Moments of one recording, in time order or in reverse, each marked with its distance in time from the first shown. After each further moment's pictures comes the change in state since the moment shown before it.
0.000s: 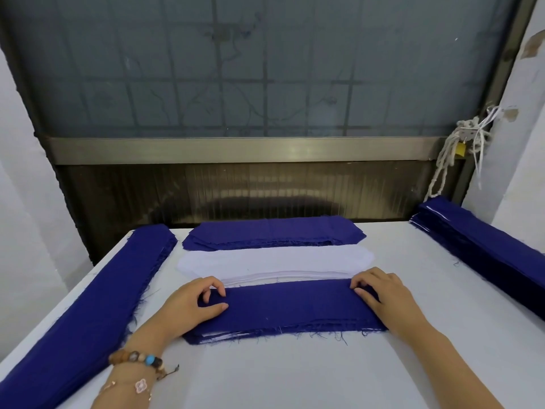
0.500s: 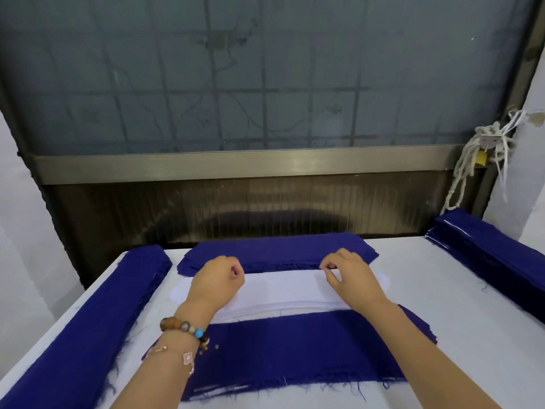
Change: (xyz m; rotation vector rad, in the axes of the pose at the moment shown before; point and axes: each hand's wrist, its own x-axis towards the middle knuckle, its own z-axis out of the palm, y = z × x) left_hand 0.101 0.049 -0.001 0.214 0.210 -0.135; right_hand 0.111 -0.047 0.019 -0.030 0.063 -0.038
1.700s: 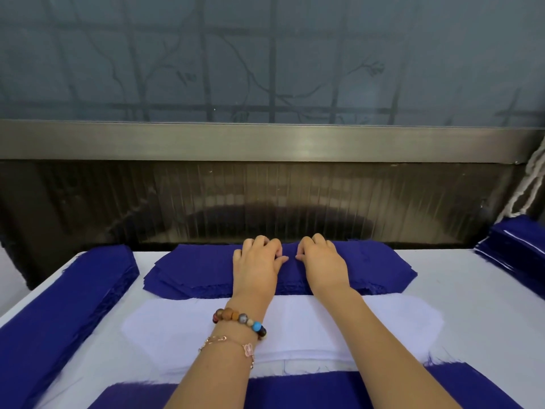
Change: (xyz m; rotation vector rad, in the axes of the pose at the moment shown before) left_hand 0.116 0.028 0.107 0.114 0.205 0.092; right_hand 0.123 -0.020 0.095 -0.096 0.032 0.024
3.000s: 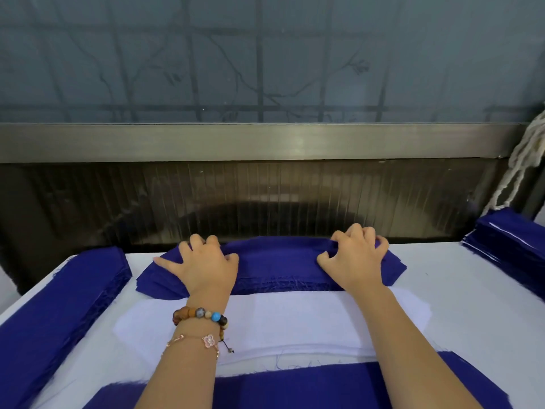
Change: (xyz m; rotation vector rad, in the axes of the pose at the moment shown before) left_hand -0.005 -0.036 -0.033 0.242 -0.001 -0.469; right_hand -0.015 0.048 -0.033 -0.118 0.161 0.208
